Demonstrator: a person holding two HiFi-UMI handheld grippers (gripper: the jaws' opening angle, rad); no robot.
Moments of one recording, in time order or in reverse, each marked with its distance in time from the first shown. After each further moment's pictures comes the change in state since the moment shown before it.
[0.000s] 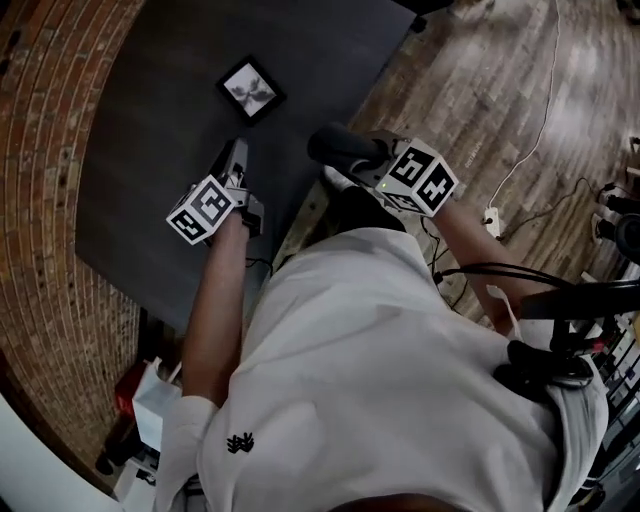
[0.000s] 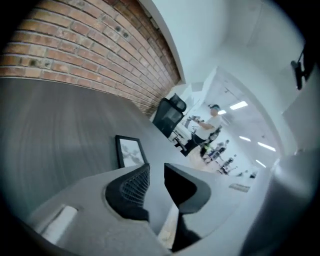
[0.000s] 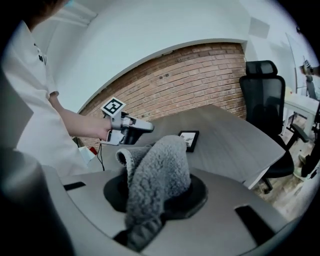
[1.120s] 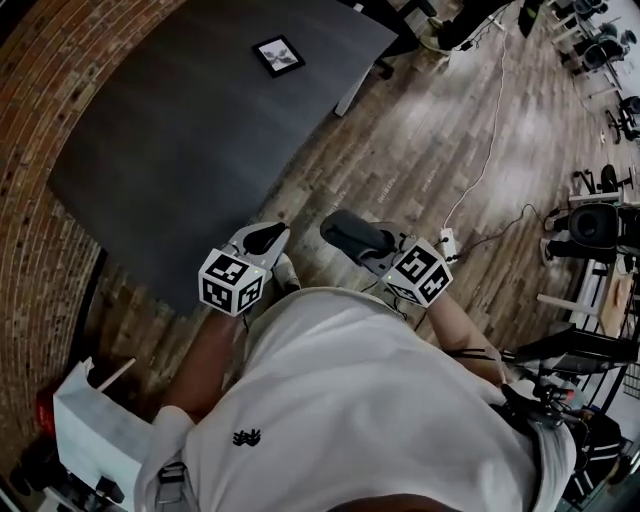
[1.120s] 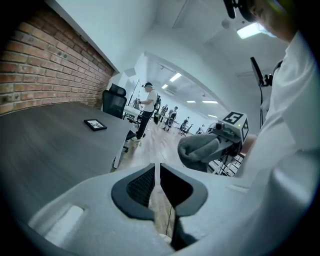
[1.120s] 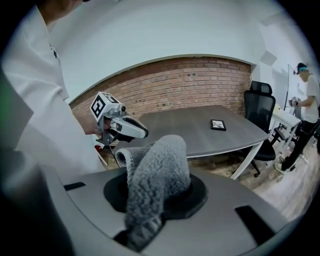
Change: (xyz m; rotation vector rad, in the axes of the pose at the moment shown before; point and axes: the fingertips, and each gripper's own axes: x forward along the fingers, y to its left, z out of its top) left arm -0.367 -0.067 -0.259 0.543 0.191 -0.417; right arm -0.062 0.398 -0.133 -0.083 0.072 -0.152
